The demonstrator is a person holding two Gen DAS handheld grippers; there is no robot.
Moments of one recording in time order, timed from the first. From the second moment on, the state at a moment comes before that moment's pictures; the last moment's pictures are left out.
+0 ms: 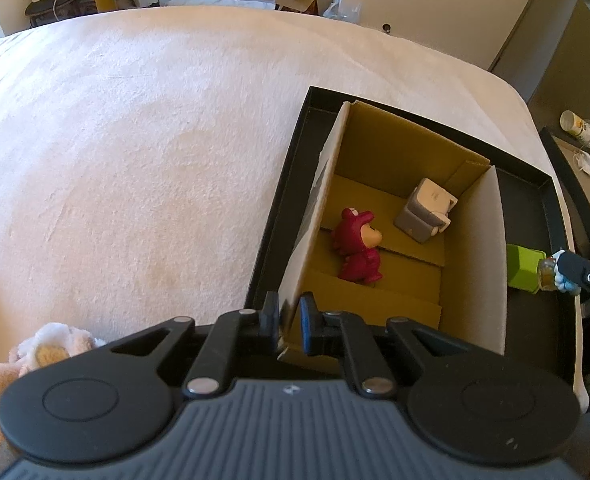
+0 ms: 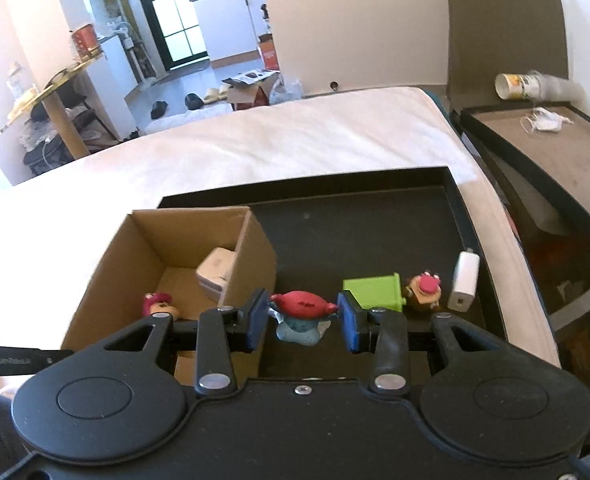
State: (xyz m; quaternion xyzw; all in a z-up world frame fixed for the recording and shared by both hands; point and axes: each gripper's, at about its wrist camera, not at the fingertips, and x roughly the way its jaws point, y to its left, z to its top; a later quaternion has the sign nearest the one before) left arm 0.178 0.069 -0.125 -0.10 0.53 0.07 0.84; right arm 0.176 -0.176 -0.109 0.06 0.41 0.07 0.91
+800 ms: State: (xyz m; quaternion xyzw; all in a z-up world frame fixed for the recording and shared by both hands) left arm 0.172 0.079 -0.123 -0.13 0.53 0.06 0.84; right arm 0.203 -0.113 -0.095 0.03 0.39 0.14 0.91
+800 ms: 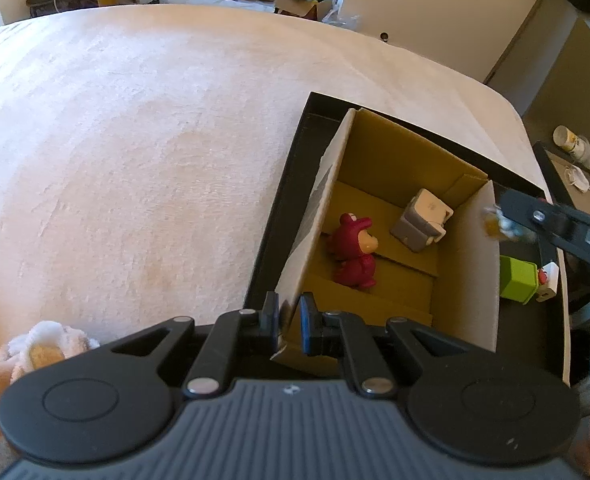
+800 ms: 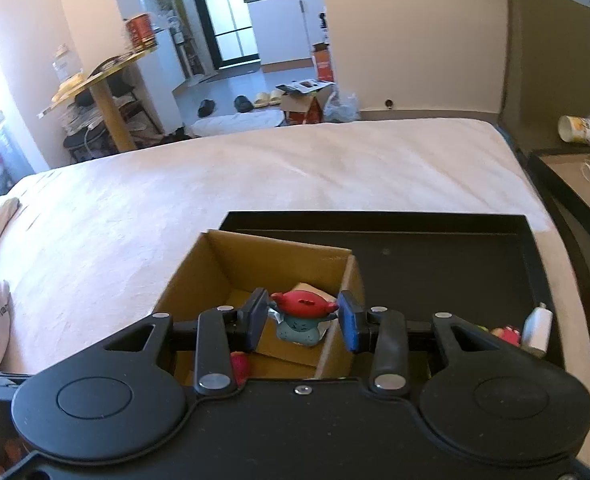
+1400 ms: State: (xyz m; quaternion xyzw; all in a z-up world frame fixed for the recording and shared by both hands) left arm 0.174 0.085 -0.126 -0.15 0.53 0.05 0.84; right arm 0.224 -0.055 -0.118 0.02 0.42 0.18 0.89
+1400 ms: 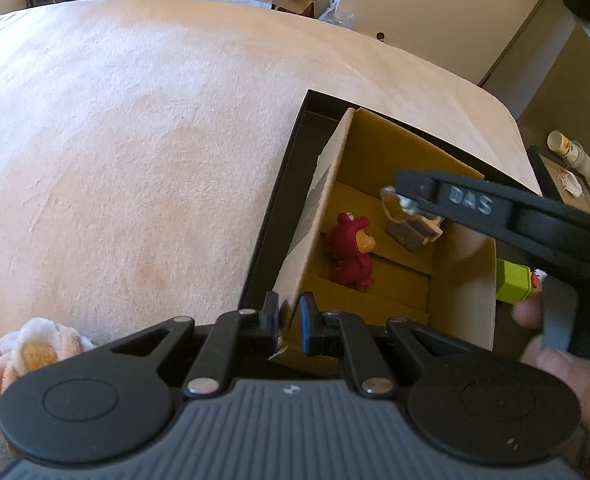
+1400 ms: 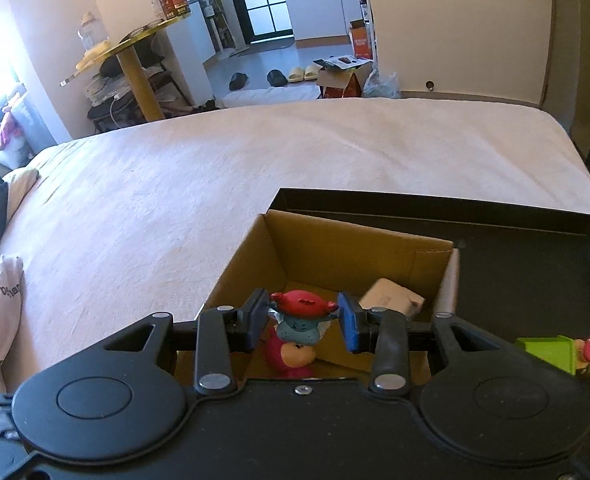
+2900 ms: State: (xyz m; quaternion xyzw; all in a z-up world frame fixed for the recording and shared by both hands) left arm 0.172 0.079 -0.121 -0.13 0.52 0.06 0.84; right arm 0.179 -0.179 -0.111 0.06 0.42 0.10 0.90
